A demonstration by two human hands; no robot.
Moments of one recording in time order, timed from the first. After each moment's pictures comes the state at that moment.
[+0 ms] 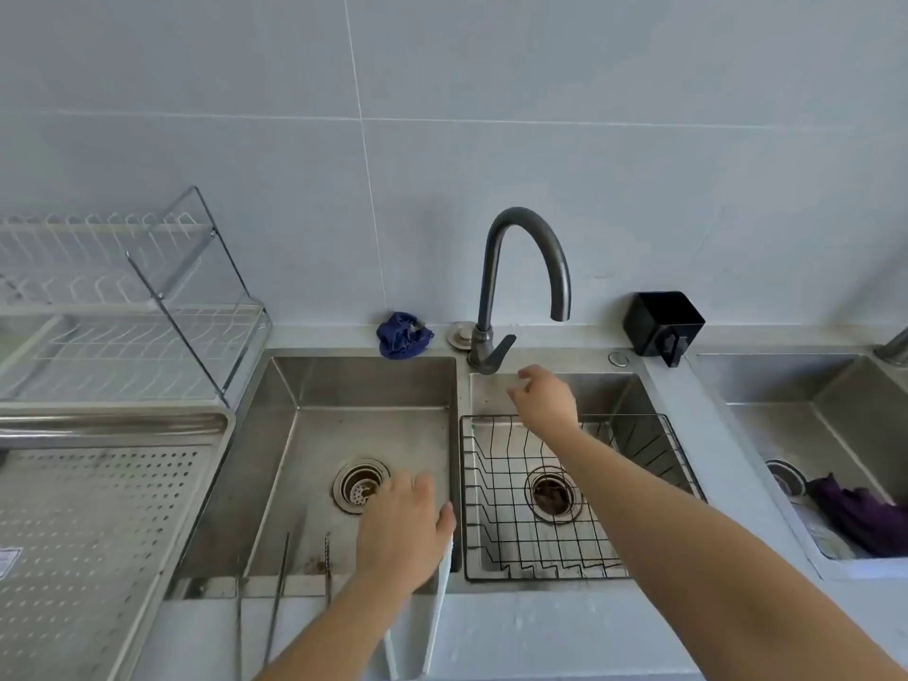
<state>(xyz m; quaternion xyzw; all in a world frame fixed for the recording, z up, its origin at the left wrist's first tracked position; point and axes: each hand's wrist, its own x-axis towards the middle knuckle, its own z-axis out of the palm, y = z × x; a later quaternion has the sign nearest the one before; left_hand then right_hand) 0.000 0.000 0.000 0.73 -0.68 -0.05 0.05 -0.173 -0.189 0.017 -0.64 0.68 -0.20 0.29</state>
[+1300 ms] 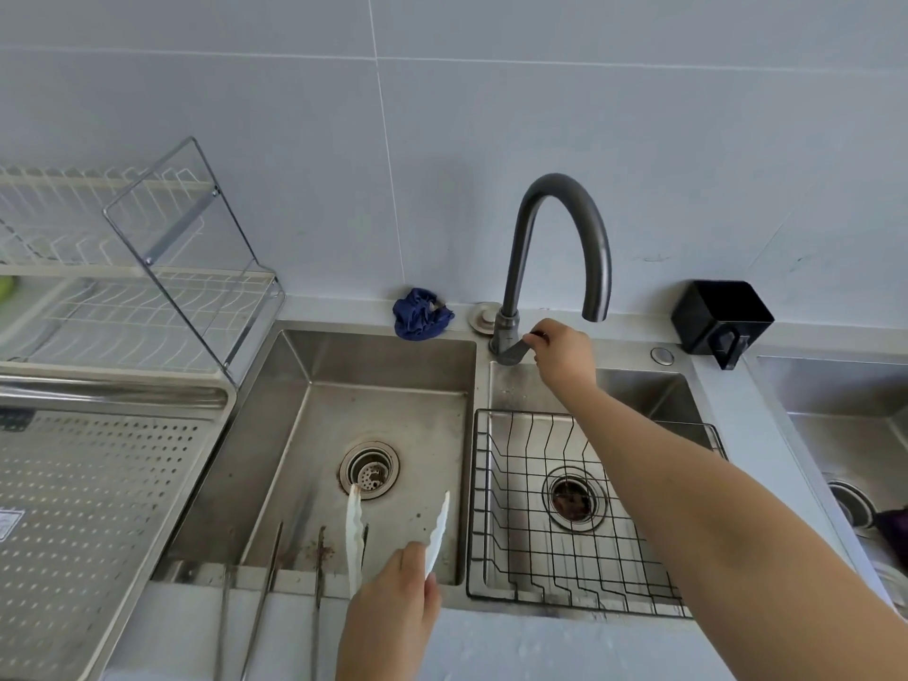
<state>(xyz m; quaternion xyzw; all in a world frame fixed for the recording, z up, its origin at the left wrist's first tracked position) -0.021 0.044 -0.037 0.75 -0.64 -0.06 0.14 -0.165 -0.278 -0.008 -0.69 0.62 -0.27 0.27</state>
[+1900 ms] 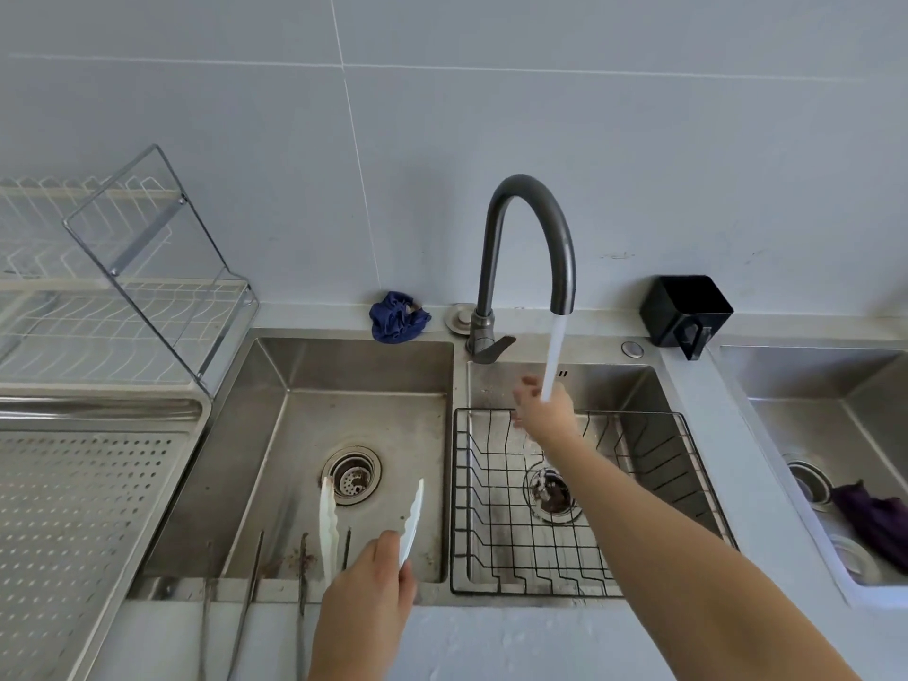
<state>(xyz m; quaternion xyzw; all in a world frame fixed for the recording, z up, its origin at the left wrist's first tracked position) -0.010 0.041 -0.028 0.75 -0.64 -0.05 0.16 -0.185 -0.214 -0.049 -0.44 0.67 -0.31 0.51</state>
